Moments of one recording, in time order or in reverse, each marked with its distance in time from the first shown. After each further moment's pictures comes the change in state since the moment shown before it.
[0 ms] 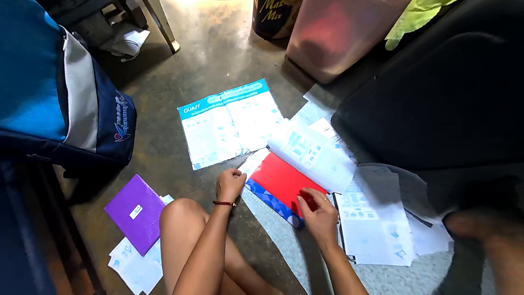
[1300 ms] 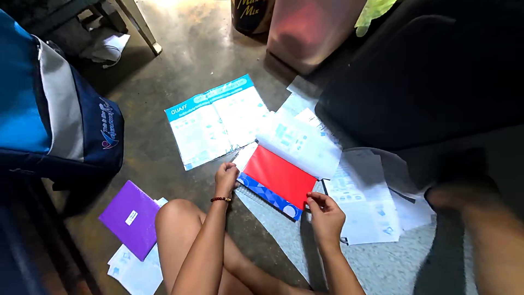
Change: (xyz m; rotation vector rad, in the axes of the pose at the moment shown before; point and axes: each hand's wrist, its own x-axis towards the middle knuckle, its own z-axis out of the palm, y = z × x) left_hand -0.002 0.005 0.020 -0.574 -0.016 -0.111; right_hand -0.028 0.002 -0.015 0.275 0.236 0.446
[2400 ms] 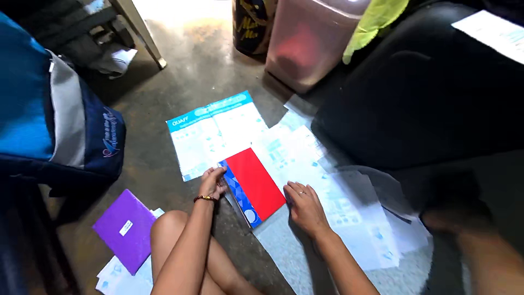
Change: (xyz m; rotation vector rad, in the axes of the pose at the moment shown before) left_hand 0.016 0.025 -0.024 -0.414 0.045 -0.115; right_hand 0.067 0.005 0.015 -0.648 -0.492 -0.797
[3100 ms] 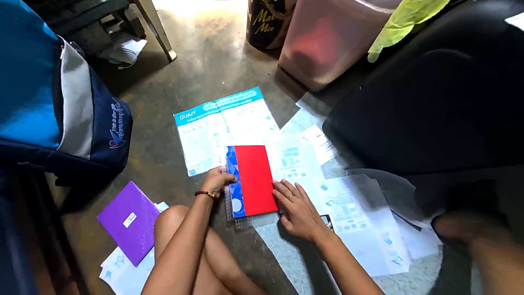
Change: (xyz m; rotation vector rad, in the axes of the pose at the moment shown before) left_hand -0.013 0.013 -0.009 0.400 -0.157 0.083; right_hand 0.007 -0.023 0.003 0.046 -0.113 -0.281
